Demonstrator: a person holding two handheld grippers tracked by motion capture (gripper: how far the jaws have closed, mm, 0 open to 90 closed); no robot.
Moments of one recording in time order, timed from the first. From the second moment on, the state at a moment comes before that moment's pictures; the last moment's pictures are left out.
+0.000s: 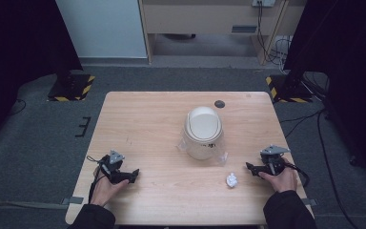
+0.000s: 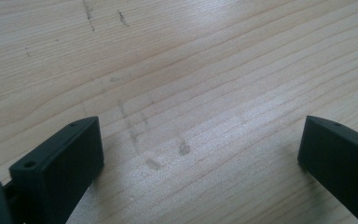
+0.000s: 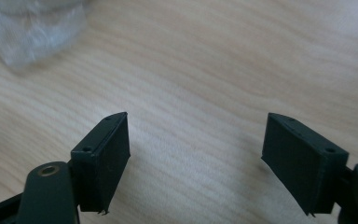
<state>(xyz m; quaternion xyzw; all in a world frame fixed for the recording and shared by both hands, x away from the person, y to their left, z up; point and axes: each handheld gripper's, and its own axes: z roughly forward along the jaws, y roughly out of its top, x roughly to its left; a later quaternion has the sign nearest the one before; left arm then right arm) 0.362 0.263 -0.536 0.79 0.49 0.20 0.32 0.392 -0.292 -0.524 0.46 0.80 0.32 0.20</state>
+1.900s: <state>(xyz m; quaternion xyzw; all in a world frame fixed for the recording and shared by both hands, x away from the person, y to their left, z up) 0.362 0.263 -0.536 0.79 0.49 0.20 0.32 0.382 -0.251 -0.413 0.42 0.68 0.53 0.30</state>
